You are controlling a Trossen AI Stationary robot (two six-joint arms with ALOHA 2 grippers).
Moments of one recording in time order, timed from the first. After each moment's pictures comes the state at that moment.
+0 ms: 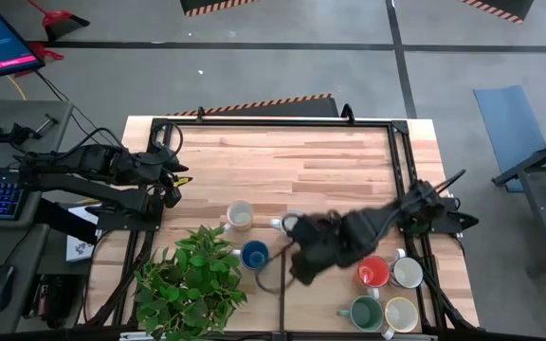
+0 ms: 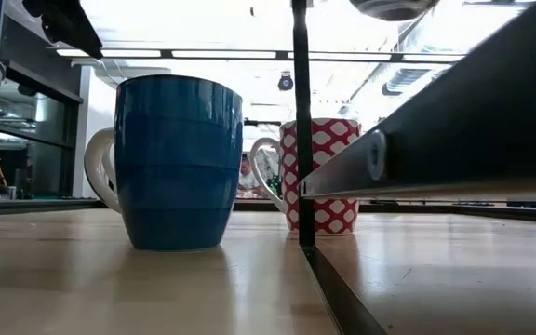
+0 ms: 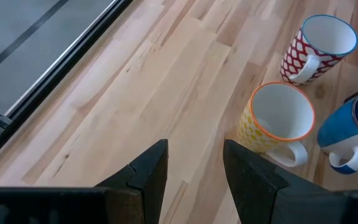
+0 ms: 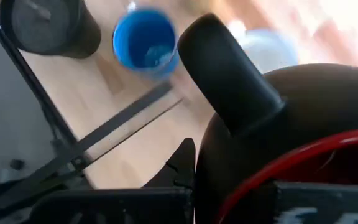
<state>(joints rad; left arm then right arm) -0.09 0.71 0.97 -1.10 -0.40 -0.41 0.51 2.02 2.31 -1.57 0.27 1.10</state>
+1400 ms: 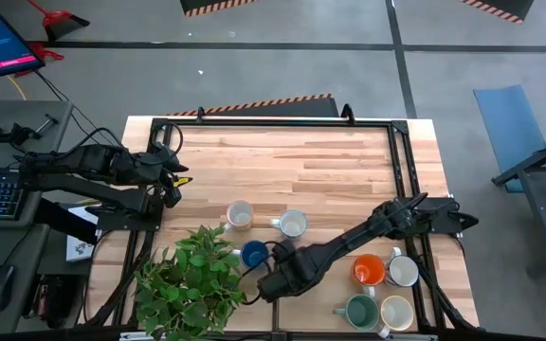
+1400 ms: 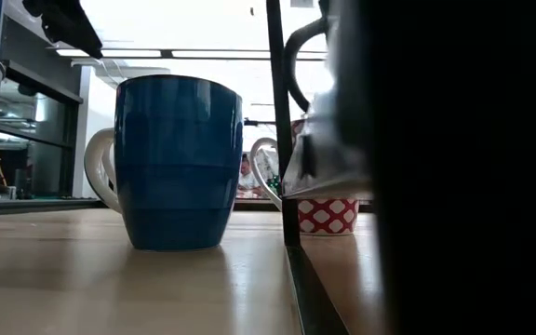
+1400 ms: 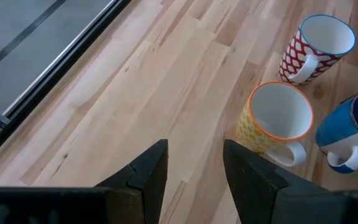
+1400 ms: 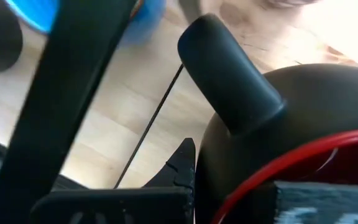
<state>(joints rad) -0.09 0.71 0.97 -1.10 -0.39 -0.41 0.49 2.33 2.31 -1.44 0.10 1.56</state>
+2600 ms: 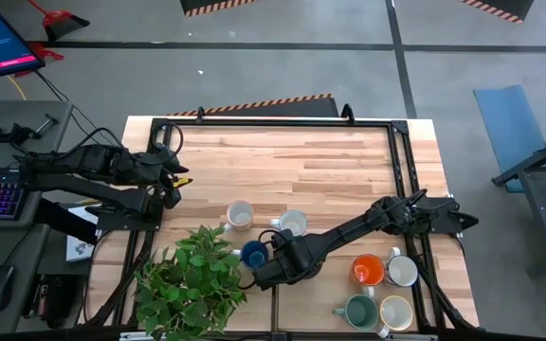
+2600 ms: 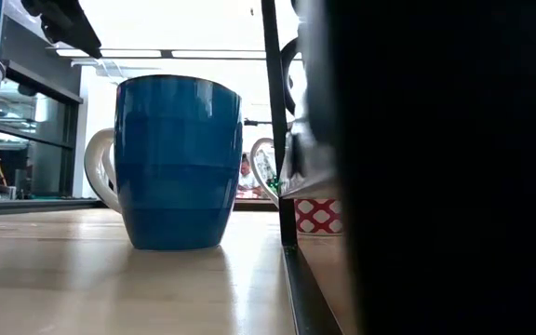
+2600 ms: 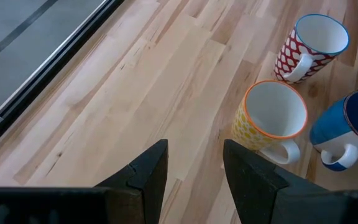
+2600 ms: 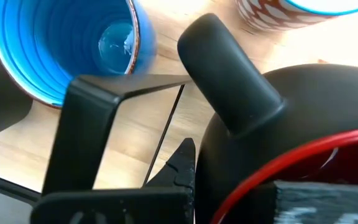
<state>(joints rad) -0.09 0.71 0.97 -1.10 -0.38 -0.42 0.44 2.32 2.31 -1.44 0.12 1.64</state>
